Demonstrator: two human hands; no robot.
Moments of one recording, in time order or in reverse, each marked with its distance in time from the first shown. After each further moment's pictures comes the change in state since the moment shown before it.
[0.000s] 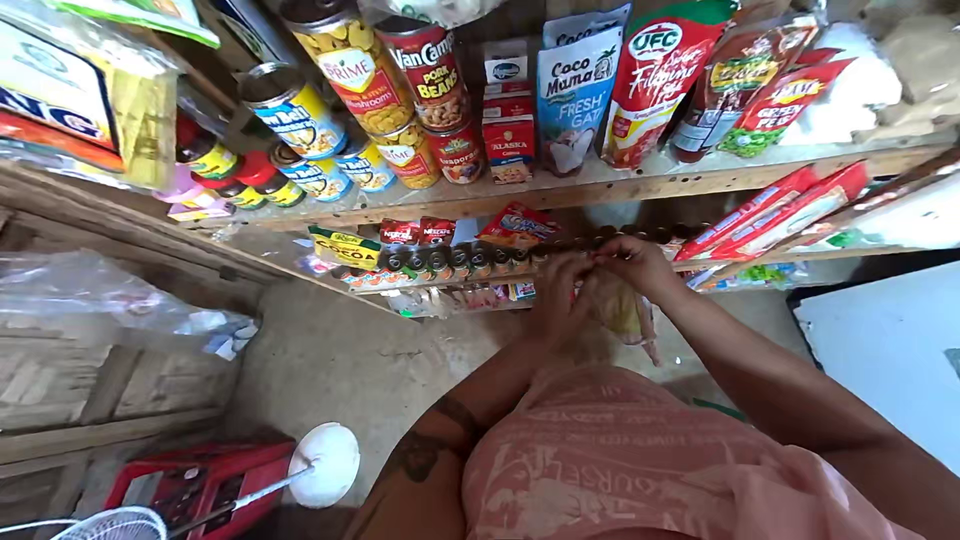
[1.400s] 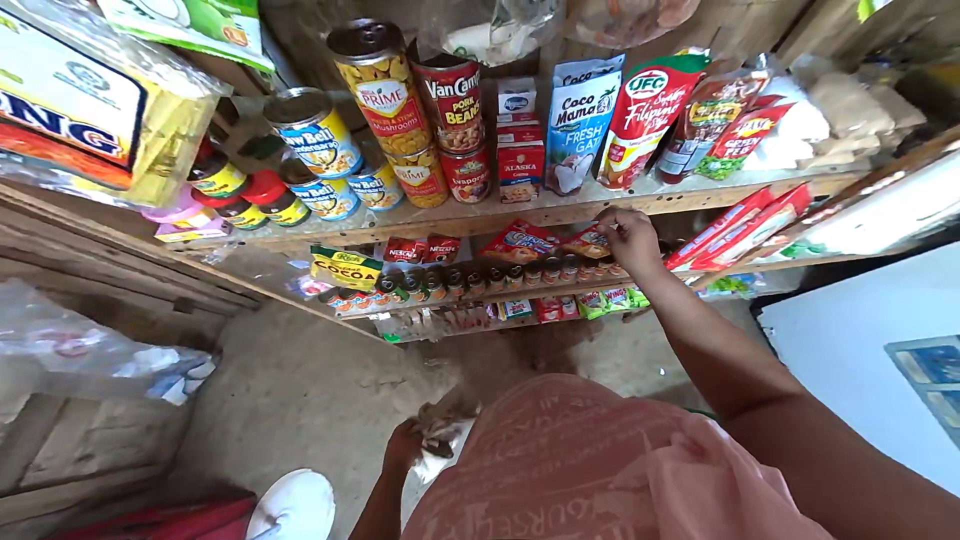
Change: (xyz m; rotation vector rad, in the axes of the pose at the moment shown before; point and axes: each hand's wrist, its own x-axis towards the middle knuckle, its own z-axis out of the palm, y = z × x) left_hand -0.258 -0.344 -0.077 0.133 -0.138 -1.012; right_hand 0.053 -0.014 0.001 -0.444 0.328 -0.087
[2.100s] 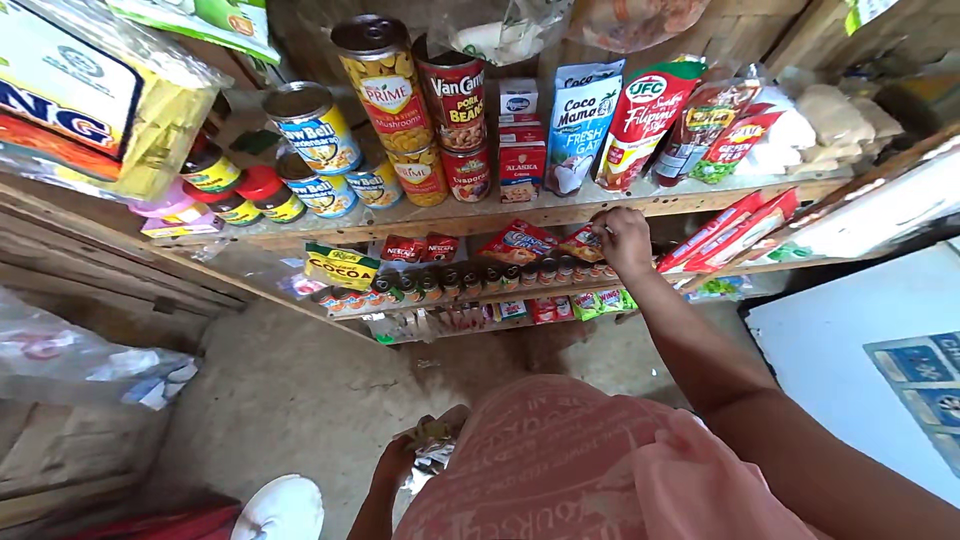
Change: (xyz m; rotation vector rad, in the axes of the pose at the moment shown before) left_hand 0.004 -0.036 0.007 0.154 -0.106 0.010; right_hand 0.001 0.005 0.014 -0.226 0.122 -0.176
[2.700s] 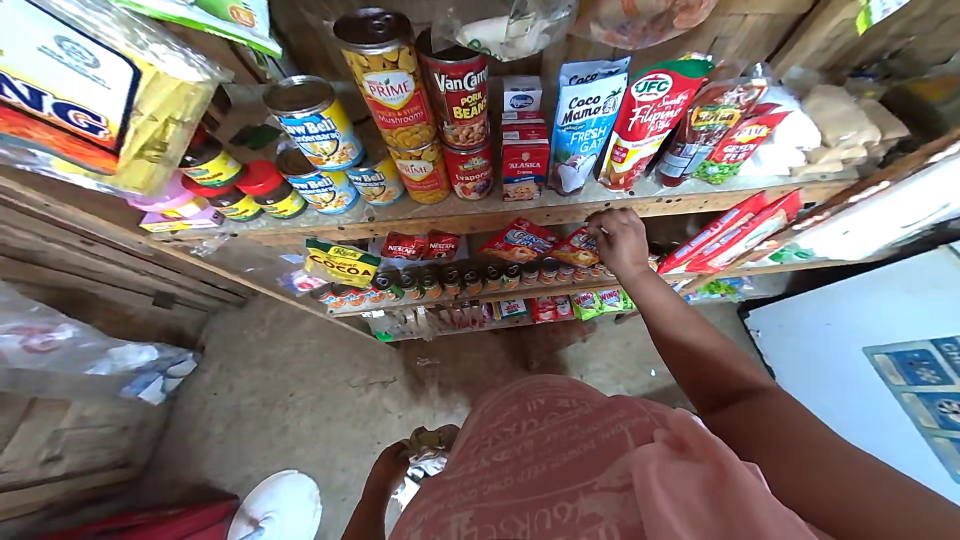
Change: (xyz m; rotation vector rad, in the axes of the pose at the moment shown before) left_hand 0.001 -0.022 0.003 0.020 -0.053 -0.019; right_hand 0.001 -0.004 0.008 0.007 0.006 -0.086
